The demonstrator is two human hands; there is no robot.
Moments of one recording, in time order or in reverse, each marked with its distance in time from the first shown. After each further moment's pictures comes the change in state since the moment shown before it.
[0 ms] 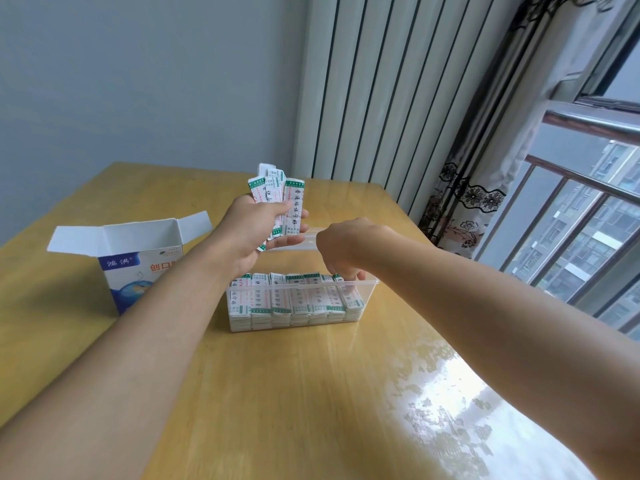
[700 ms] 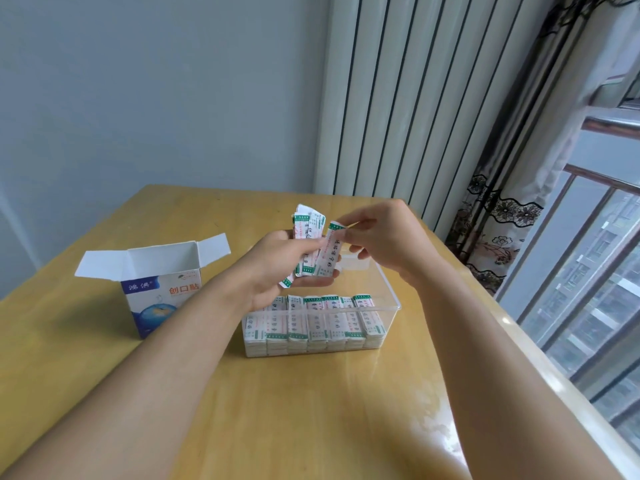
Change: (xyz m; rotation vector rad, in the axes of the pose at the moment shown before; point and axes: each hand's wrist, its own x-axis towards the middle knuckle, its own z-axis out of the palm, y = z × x) left_hand -0.002 -0.007 0.001 0.072 -0.211 -0.137; right_hand 0.008 0.039 0.021 1.283 0.653 0.015
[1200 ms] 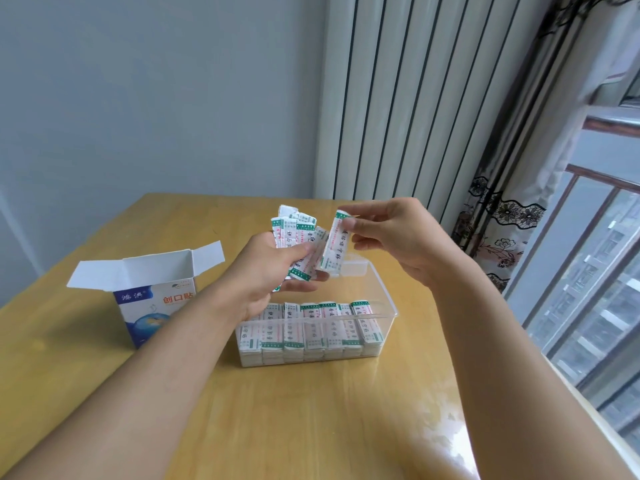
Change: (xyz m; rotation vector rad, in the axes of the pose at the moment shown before) left_hand -0.002 0.000 0.000 0.075 0.122 0.077; right_hand -0.001 -0.002 -0.021 0.404 -0.086 0.072
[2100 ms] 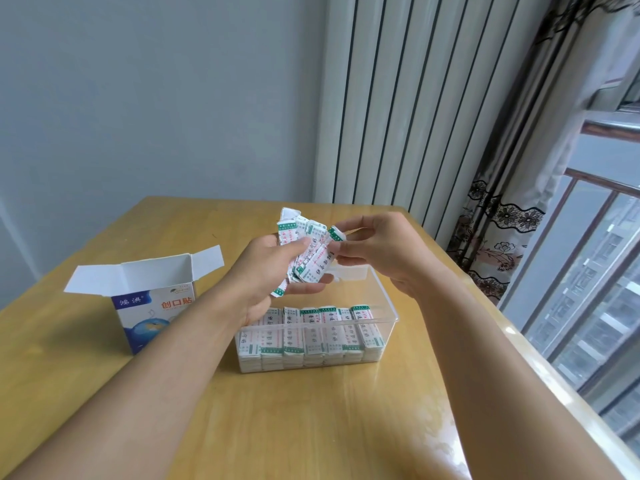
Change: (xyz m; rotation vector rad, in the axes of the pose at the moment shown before) left_hand -0.002 0.005 0.002 -0.150 -0.003 -0.046; right_hand -0.001 0.008 0.016 0.021 -0.030 0.064
